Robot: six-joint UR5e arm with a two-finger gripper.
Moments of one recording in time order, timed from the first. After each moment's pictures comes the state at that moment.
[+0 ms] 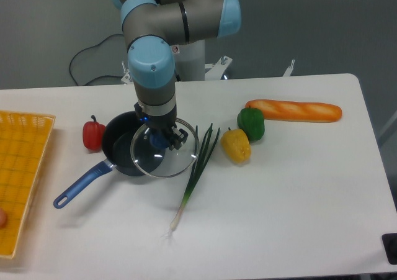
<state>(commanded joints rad) 2.28 -1.77 -1.70 -1.25 1.54 0.94</state>
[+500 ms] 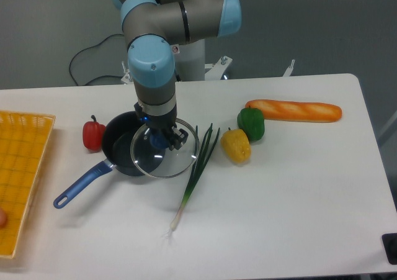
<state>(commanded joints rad) 2.28 -1.77 -1.69 -1.25 1.54 0.94</state>
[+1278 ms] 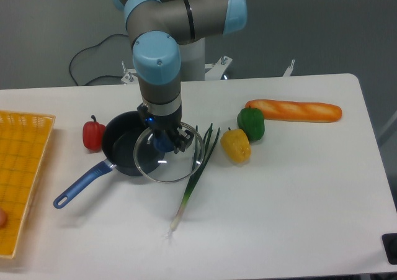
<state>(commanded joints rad) 2.30 -1.81 -1.62 -1.24 1.53 0.88</state>
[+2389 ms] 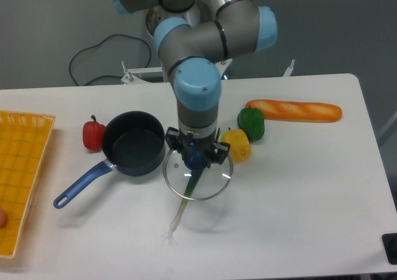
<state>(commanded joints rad) 2.45 -1.91 -1.55 -1.24 1.51 0.60</state>
